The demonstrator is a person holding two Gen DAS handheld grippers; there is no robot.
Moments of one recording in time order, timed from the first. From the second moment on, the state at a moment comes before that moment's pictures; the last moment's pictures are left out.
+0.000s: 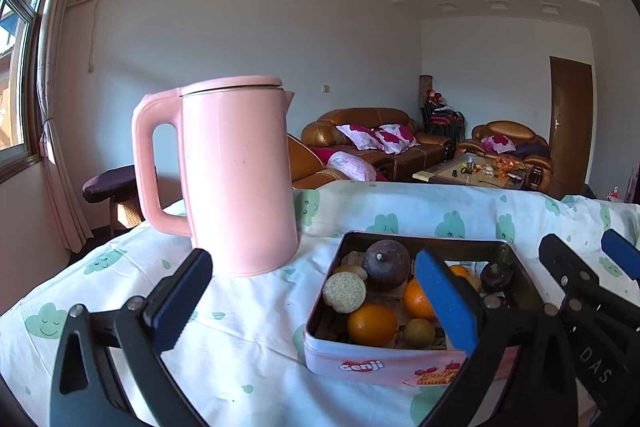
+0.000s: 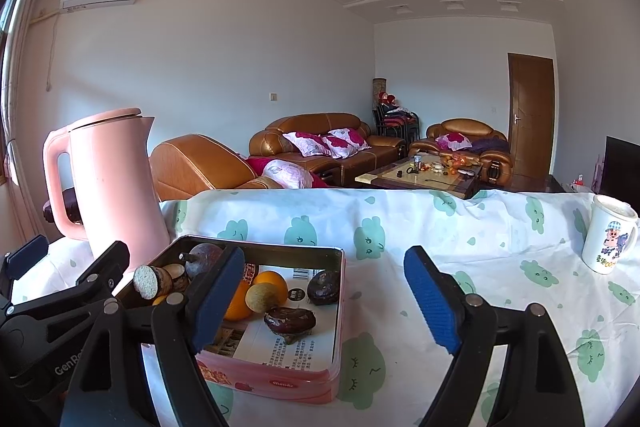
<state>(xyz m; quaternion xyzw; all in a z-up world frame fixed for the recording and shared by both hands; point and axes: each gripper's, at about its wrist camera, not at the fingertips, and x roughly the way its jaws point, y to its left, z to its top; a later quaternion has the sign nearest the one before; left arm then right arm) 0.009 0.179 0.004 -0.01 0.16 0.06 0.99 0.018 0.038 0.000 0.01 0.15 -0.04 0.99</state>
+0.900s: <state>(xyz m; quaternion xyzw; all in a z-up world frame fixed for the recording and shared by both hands) 0.010 0.183 0.004 -0.01 0.16 0.06 0.98 0.019 0.036 -0.001 0.02 0.15 -0.05 0.99</state>
